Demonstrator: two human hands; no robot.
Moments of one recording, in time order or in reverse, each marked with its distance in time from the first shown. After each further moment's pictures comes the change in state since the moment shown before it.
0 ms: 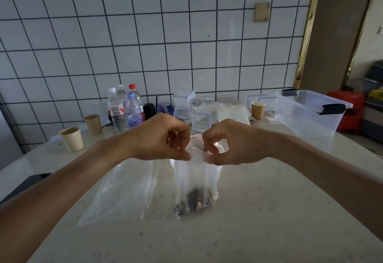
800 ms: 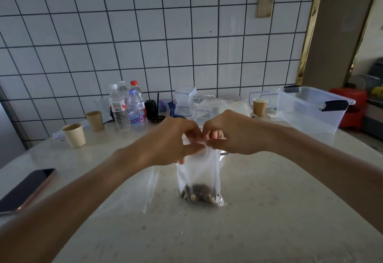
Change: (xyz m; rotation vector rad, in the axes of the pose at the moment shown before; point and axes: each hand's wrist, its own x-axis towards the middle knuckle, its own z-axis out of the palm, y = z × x) left_hand 0.001 0.017 0.030 -0.038 0.101 -0.175; right_hand 0.007 -0.005 -0.002 -0.221 0.026 0.057
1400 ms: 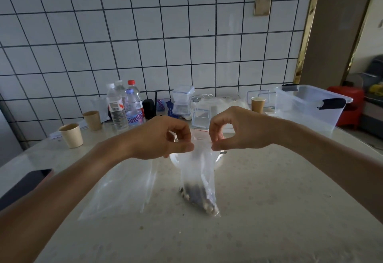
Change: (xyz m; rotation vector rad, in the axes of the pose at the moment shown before) left_hand -0.002 -0.014 -0.021 -0.116 -0.148 -0.027; right_hand -0.008 0.021 -0.007 0.254 -0.033 0.010
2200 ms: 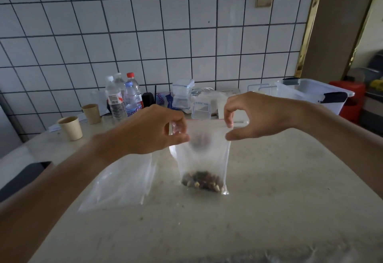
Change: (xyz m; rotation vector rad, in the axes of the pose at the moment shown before) left_hand -0.003 -0.014 -0.002 0.452 0.190 0.180; right_hand -0.015 0.005 -0.023 -0.299 -0.009 0.107
